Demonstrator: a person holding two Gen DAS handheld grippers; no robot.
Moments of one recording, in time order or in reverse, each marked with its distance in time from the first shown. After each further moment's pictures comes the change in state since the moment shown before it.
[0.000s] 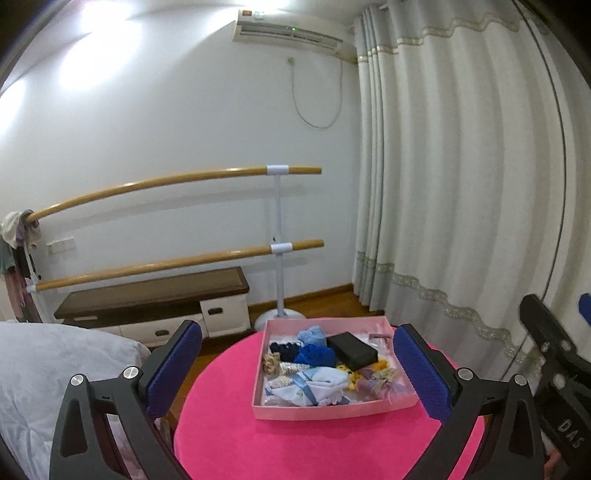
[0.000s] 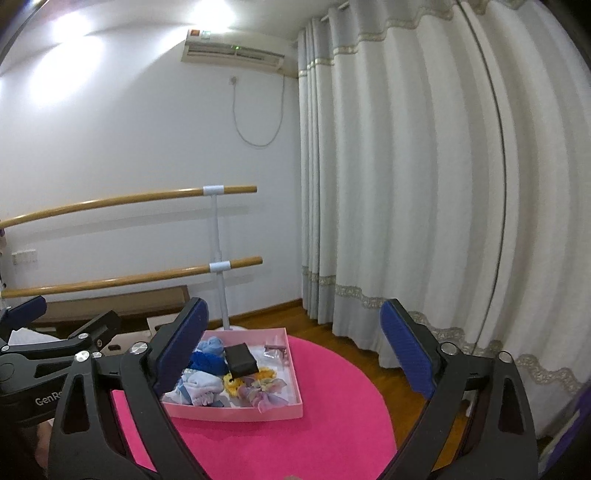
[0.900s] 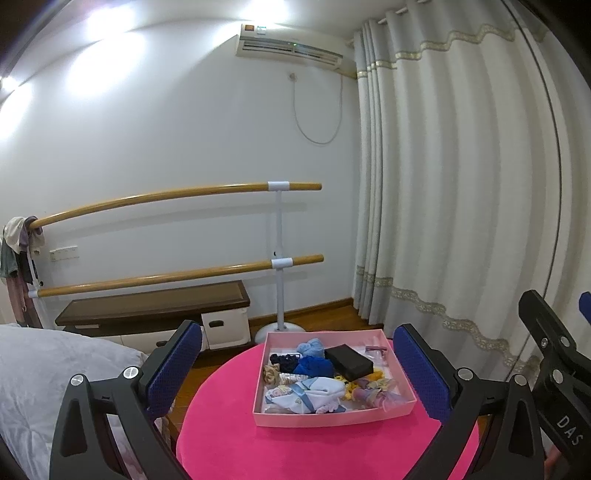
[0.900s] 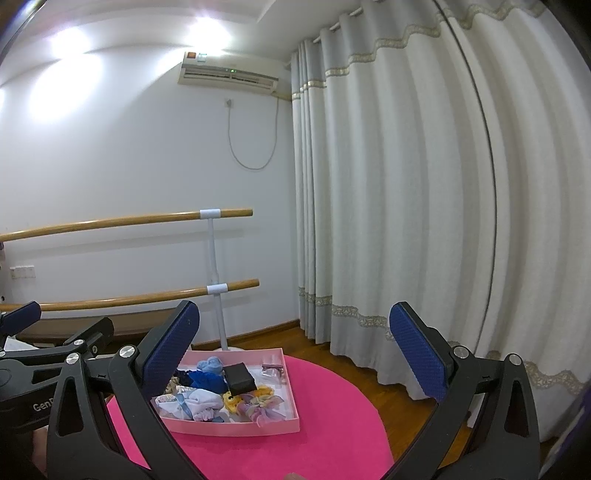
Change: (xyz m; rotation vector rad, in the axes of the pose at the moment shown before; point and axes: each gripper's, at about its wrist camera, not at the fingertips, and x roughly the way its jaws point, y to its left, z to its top) left arm 0.010 0.001 -0.011 -0.003 -0.043 -0.011; right arm -0.015 -0.004 0.005 0.005 -0.056 0.001
